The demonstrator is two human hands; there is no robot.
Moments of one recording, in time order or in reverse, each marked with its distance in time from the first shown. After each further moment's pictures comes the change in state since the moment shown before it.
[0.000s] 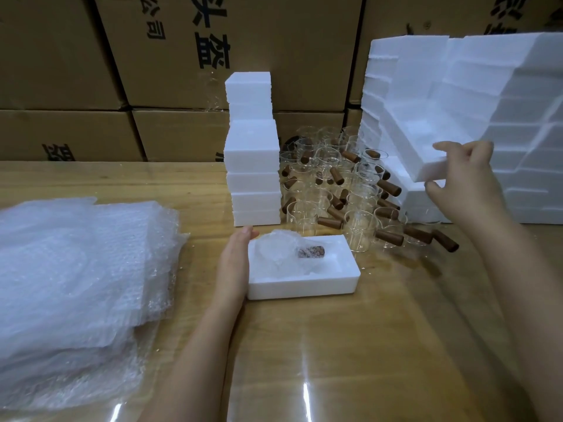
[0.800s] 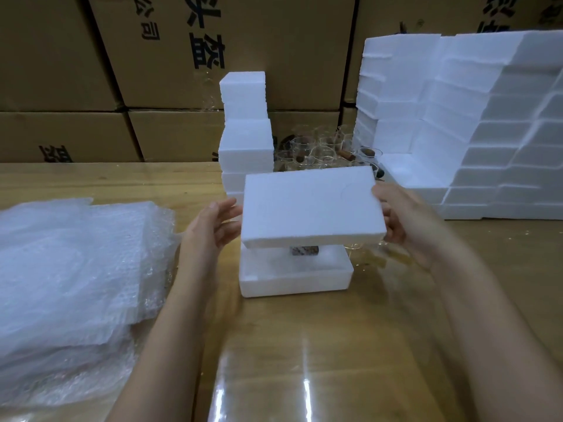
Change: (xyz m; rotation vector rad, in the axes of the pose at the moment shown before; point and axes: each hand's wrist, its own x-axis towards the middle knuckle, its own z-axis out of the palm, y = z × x) left_hand 0.000 0.043 -0.025 -0.212 -0.054 0.173; right_hand -0.055 -0.060 0.002 1.121 -0.562 0.272
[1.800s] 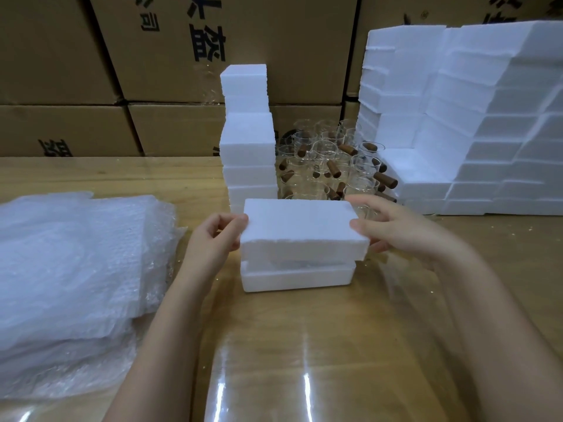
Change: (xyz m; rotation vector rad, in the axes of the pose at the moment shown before) left_hand -0.004 -0.008 -0.010 0.321 -0.101 -0.049; right_hand 0.002 0.014 -0.005 -0.417 -0.171 0.108
